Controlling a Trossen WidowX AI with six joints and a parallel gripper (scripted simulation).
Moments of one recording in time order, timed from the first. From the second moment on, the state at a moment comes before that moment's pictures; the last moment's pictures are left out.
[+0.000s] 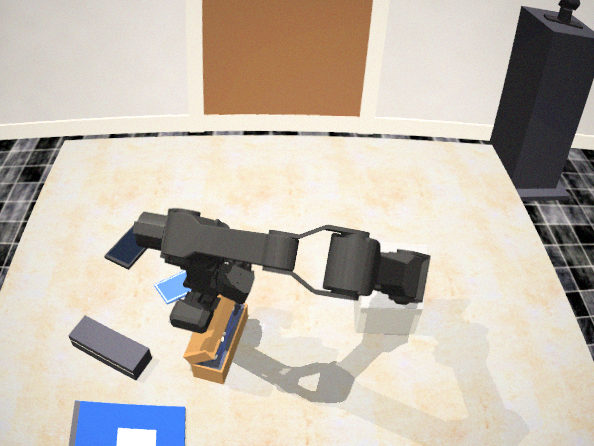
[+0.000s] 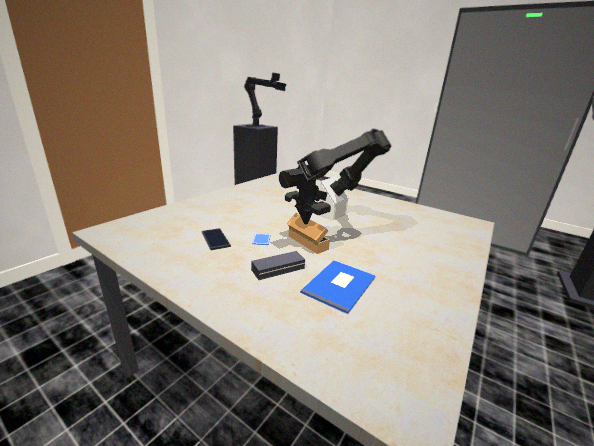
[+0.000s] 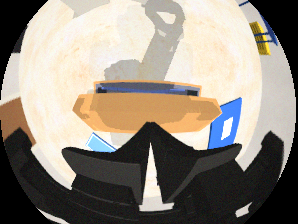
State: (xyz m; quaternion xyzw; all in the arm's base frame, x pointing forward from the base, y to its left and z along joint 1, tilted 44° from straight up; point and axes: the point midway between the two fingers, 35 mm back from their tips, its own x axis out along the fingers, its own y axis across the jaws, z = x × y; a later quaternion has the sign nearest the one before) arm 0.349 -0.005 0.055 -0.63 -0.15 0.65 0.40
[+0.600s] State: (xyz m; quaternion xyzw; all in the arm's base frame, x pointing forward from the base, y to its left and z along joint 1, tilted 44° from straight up) arm 0.326 -0.051 0.105 -0.65 -0.14 0.63 0.40
